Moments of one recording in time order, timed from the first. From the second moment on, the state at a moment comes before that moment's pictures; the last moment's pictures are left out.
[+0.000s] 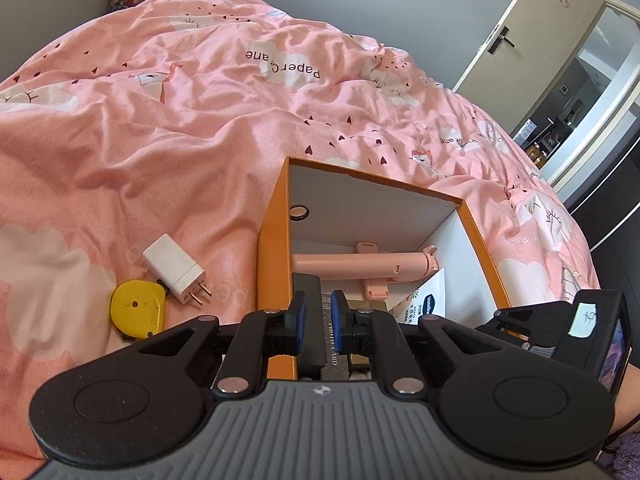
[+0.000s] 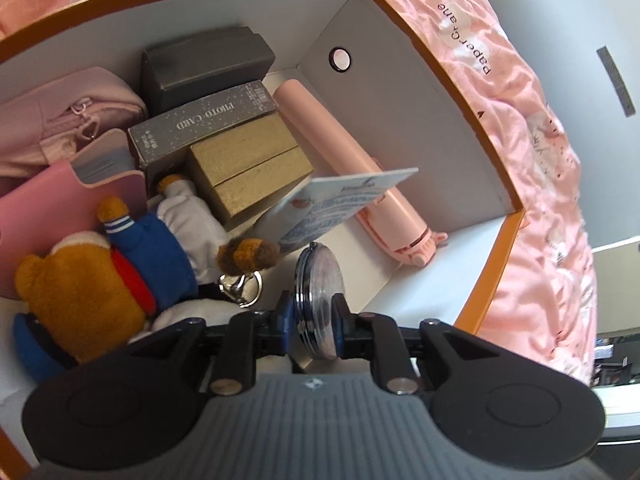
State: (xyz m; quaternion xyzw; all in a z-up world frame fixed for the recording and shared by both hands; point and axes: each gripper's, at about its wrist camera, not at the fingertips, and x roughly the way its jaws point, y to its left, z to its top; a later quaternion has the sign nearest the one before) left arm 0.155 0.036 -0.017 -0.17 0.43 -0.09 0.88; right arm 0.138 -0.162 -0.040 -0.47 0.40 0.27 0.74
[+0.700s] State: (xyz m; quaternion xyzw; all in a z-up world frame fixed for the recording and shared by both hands) left arm 0.143 0.046 -0.007 -0.17 0.41 -0.09 0.89; right arm 0.121 -0.172 -0.015 -0.37 0.42 0.27 0.78
